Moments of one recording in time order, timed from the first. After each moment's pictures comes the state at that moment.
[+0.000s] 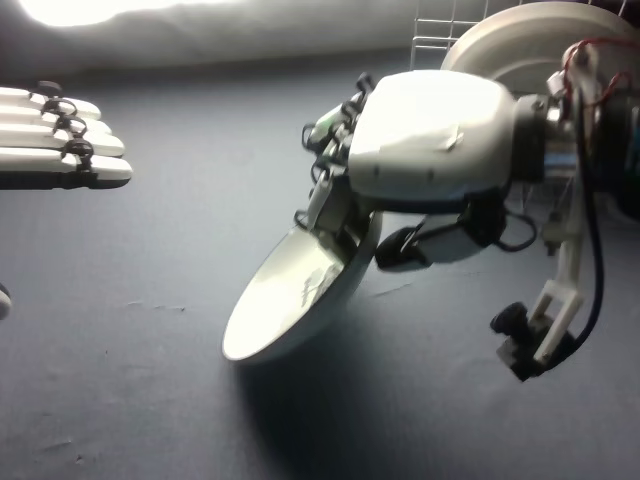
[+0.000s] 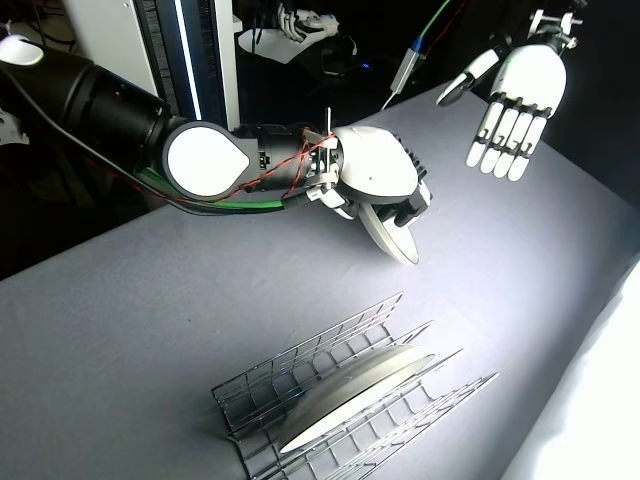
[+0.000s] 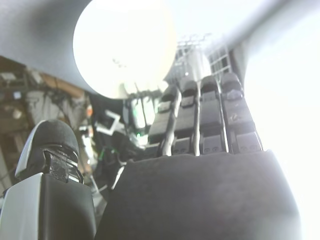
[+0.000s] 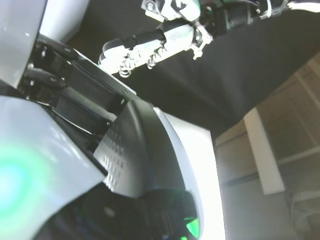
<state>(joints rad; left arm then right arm) 0.49 -0.72 1.40 1.34 -1.01 -0.18 -0.31 -1.16 1.10 -0.78 0.50 -0.35</state>
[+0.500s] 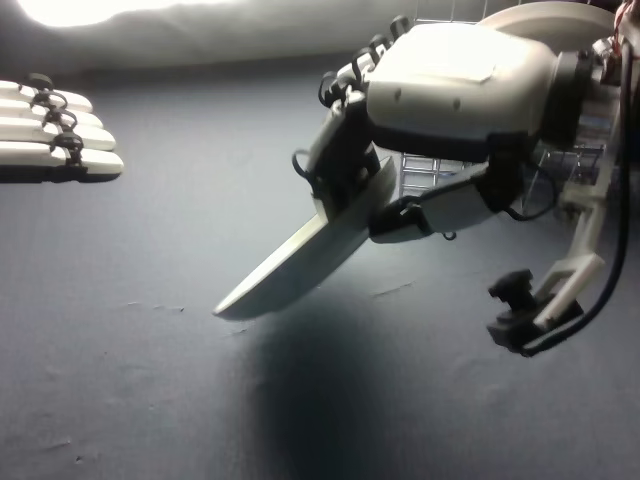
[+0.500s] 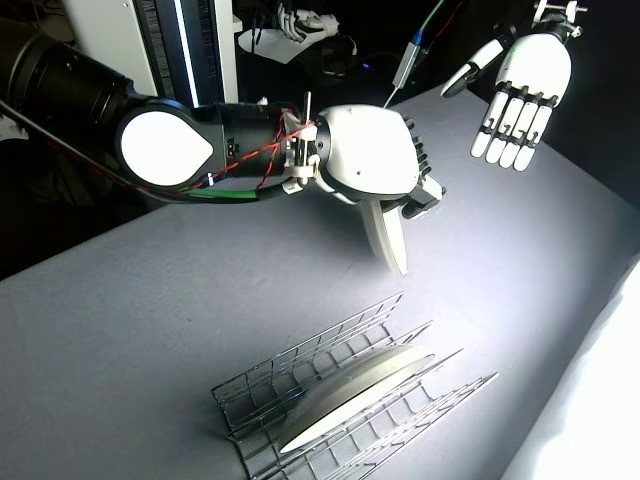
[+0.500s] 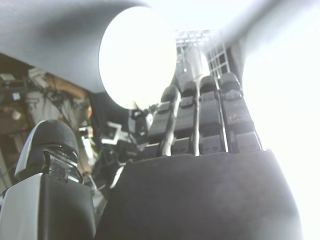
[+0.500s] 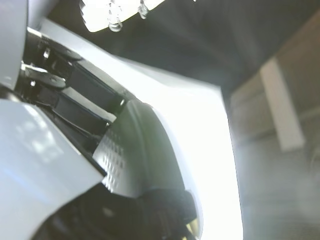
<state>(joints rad) 0.48 -0.69 1.40 1.35 -1.01 -0.15 -0.27 -1.10 1.03 -0.52 0.49 -0.34</state>
